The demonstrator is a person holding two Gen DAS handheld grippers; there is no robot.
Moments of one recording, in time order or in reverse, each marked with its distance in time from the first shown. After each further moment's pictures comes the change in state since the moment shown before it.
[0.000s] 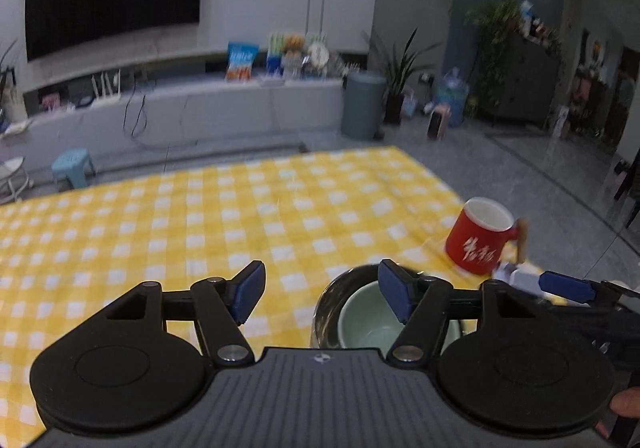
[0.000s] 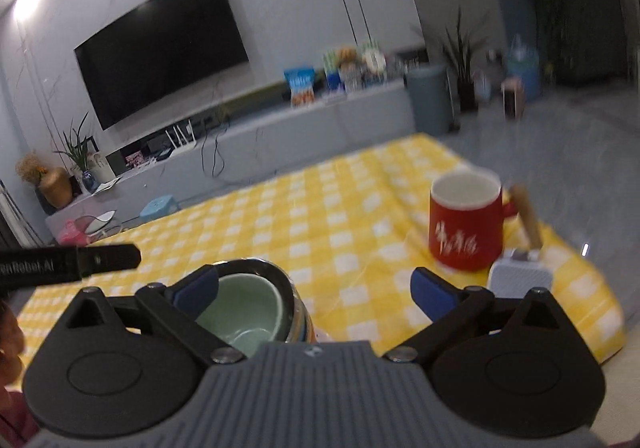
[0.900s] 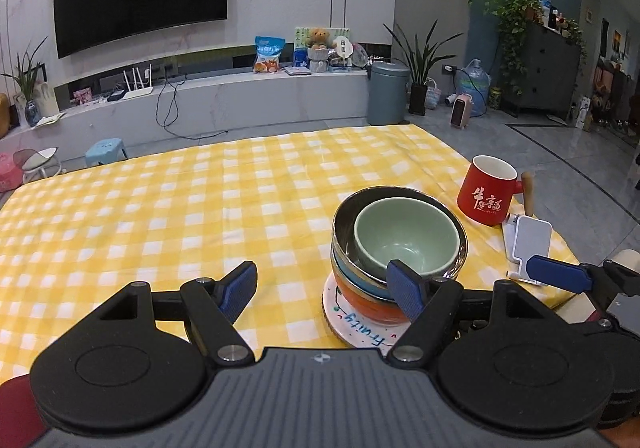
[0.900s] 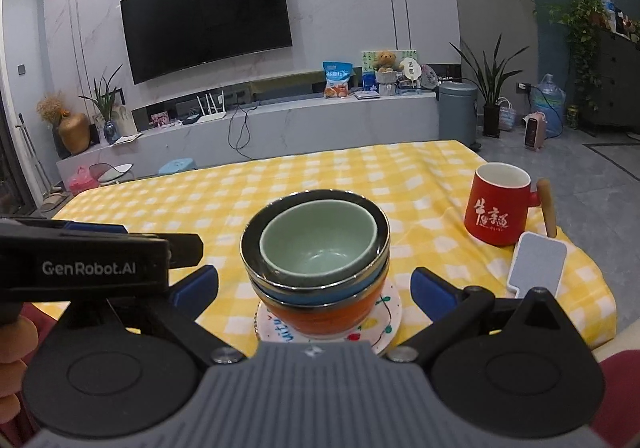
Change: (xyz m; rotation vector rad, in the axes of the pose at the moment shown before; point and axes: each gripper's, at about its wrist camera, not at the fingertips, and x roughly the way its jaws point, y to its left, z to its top) left arm -0.032 -0.016 -0.062 -0.005 0.024 0.104; right arm -0.038 0.062 -0.057 -0.154 0.035 0.020
